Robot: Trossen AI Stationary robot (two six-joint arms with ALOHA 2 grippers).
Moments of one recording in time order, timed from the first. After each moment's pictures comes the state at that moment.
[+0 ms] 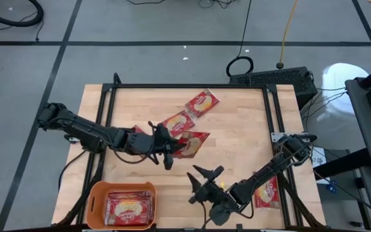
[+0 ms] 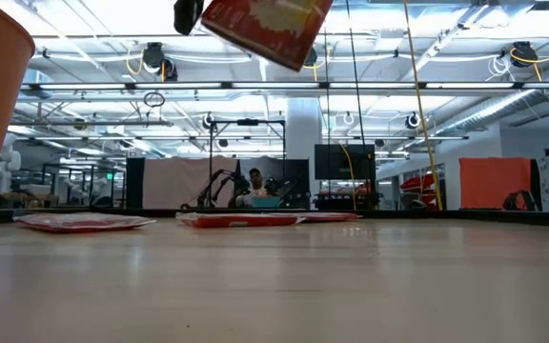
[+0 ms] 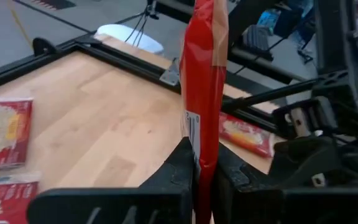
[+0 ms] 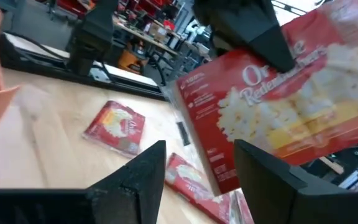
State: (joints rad) left arm -0.29 1.38 1.02 0.05 -0.42 -0.46; right arm 0.68 1.98 1.27 0.28 1.44 -0.08
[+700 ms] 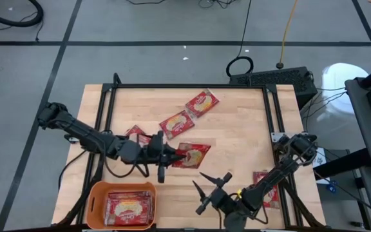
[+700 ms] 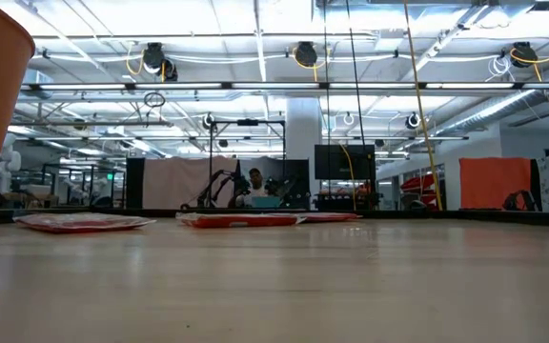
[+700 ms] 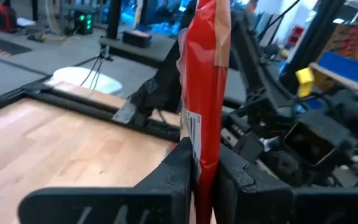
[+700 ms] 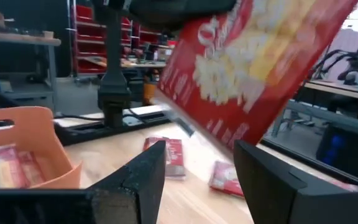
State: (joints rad) left arm -0.42 1.38 1.02 0.28 -0.45 -0.33; right arm 0.76 1.93 1.27 0.38 1.50 0.22
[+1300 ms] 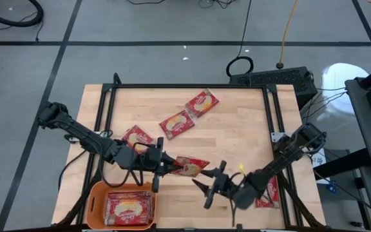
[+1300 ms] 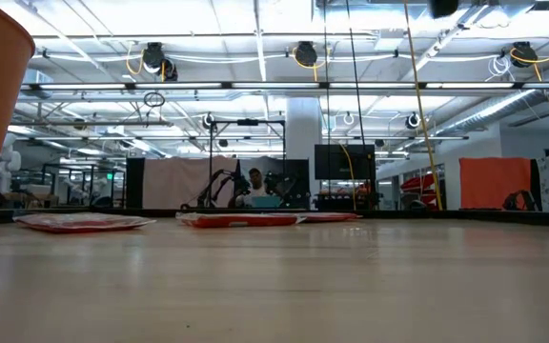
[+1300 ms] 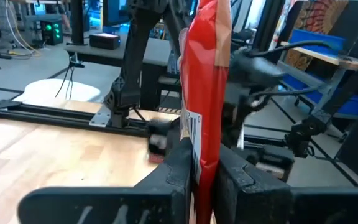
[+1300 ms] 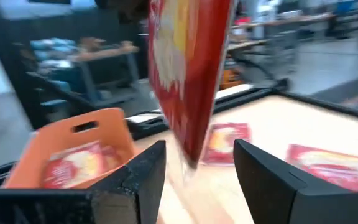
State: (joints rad) left arm -0.49 1.38 1.02 0.29 -0.40 -0.21; right arm 0.70 1.75 0.97 0.65 1.10 0.33
